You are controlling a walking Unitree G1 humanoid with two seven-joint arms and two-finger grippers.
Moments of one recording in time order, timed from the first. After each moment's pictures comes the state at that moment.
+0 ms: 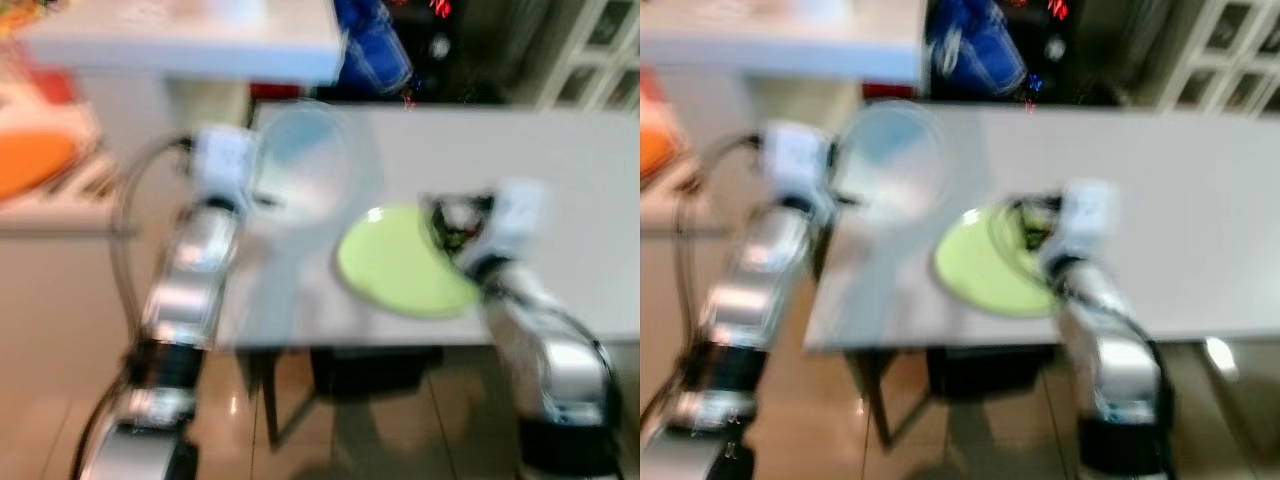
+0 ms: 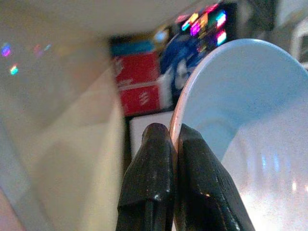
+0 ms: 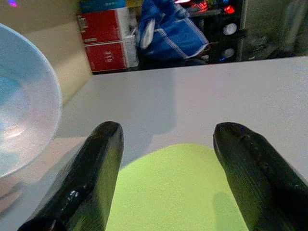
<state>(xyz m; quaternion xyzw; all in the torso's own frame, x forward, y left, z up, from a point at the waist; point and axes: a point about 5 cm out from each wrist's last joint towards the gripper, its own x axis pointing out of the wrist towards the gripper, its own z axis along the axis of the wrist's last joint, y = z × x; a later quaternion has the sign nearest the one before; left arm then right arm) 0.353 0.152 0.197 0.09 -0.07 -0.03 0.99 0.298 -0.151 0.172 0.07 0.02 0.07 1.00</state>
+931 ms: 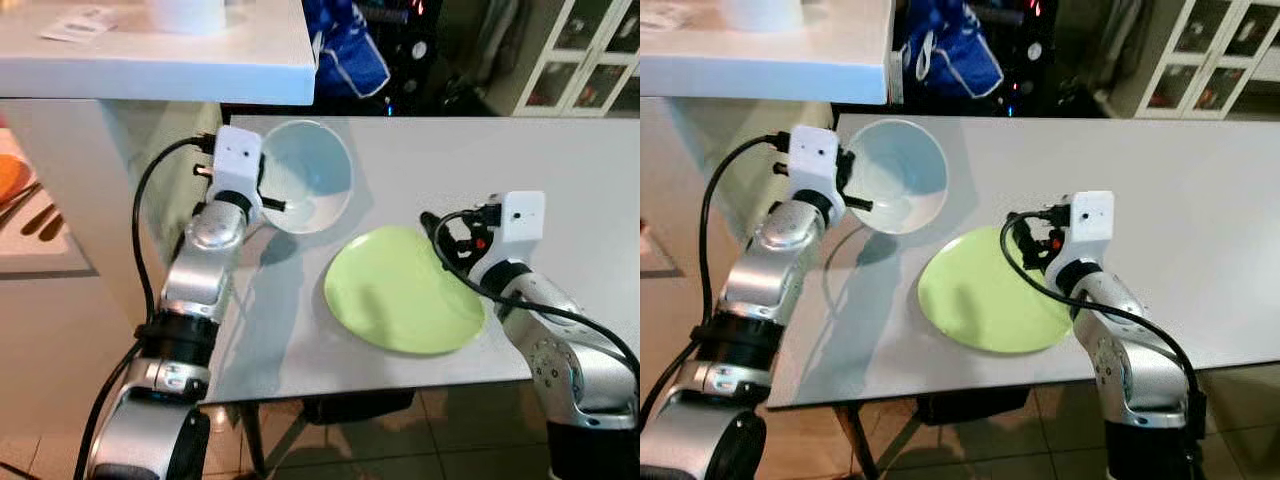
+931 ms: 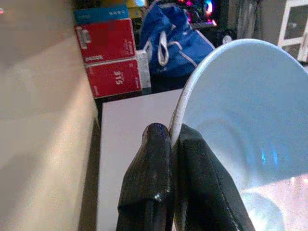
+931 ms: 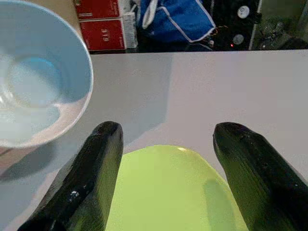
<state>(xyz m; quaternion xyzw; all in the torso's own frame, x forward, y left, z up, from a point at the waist) 0.375 0.136 0.193 0.09 0.00 -0.05 0.99 0.288 -0.168 0.167 0.04 0.06 0.13 0.99</state>
